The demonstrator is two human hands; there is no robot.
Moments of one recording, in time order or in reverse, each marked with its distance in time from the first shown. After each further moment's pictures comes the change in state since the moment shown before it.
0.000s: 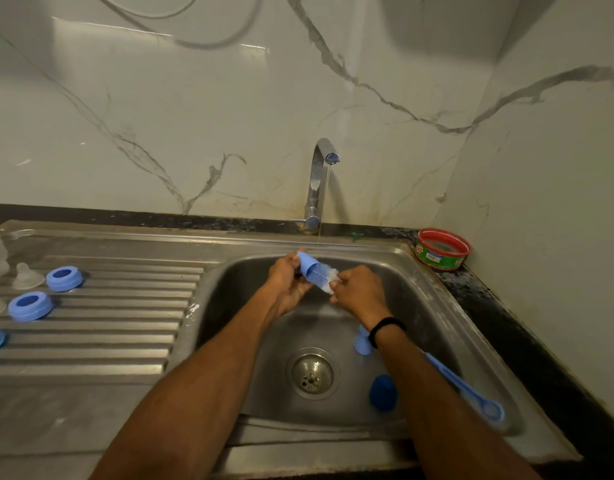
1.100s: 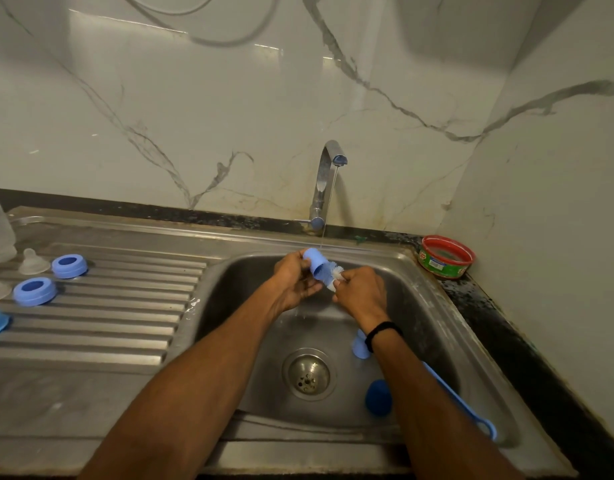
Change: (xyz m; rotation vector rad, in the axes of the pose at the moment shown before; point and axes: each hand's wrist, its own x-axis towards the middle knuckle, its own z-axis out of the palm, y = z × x) left_hand -0.005 0.003 0.008 0.155 0.001 -0.008; right_hand 0.006 0.002 0.004 0.067 0.099 0.031
